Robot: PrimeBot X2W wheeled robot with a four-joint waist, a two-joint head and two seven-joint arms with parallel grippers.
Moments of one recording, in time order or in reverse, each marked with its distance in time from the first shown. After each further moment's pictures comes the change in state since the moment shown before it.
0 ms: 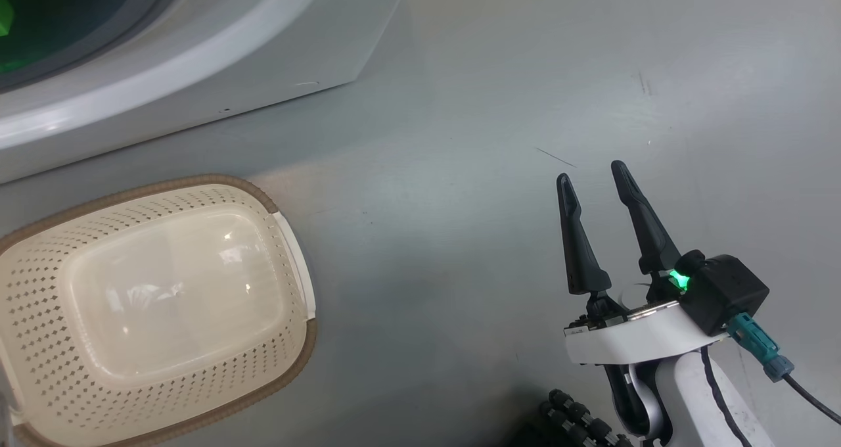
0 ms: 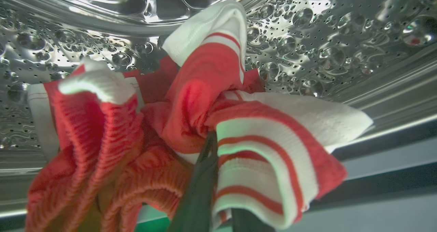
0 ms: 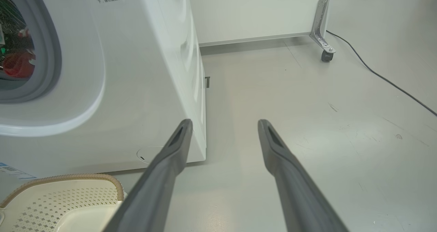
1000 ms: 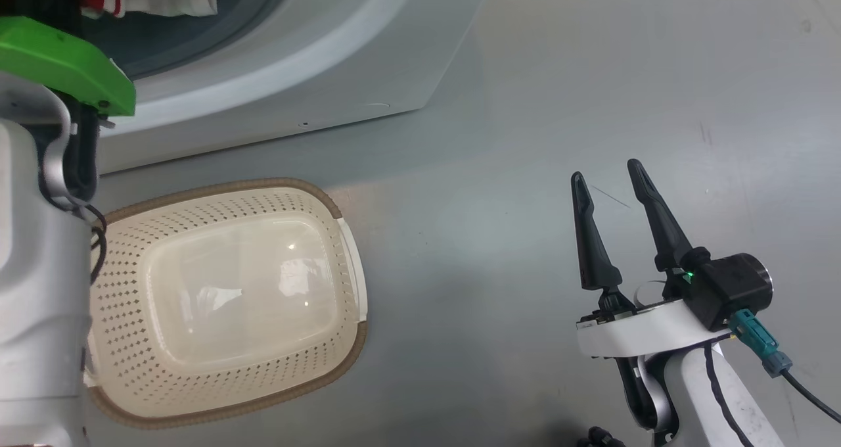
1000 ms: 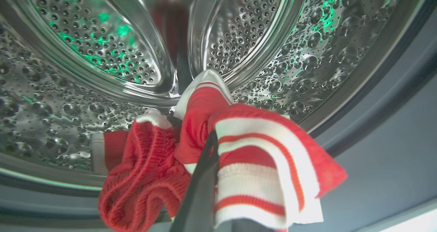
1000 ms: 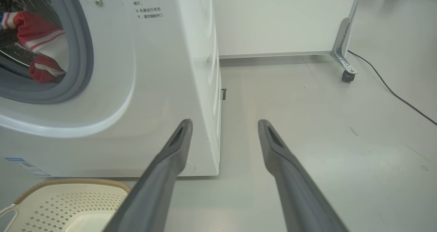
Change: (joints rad) left arm 0.201 -0.111 -0.047 -0.076 0.054 -0.013 -0.483; right arm -0.008 -0.001 -0.044 0.037 -0.072 -0.004 0.000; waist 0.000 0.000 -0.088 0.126
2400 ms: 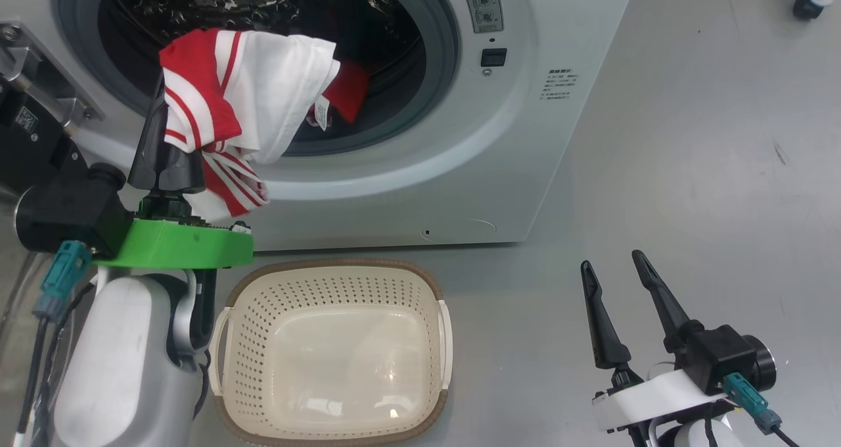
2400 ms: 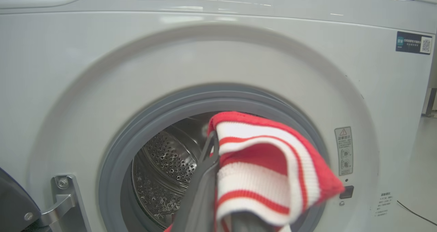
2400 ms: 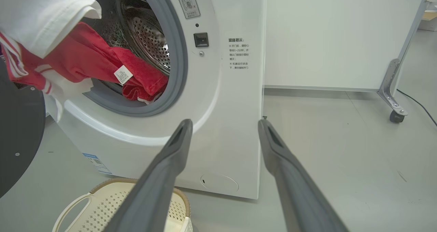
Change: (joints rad) left arm 0.418 -0.111 -0.064 -0.397 0.081 0.079 -0.234; right arm 0.178 -0.007 -0.042 0.055 -0.036 0.034 0.000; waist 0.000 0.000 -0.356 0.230
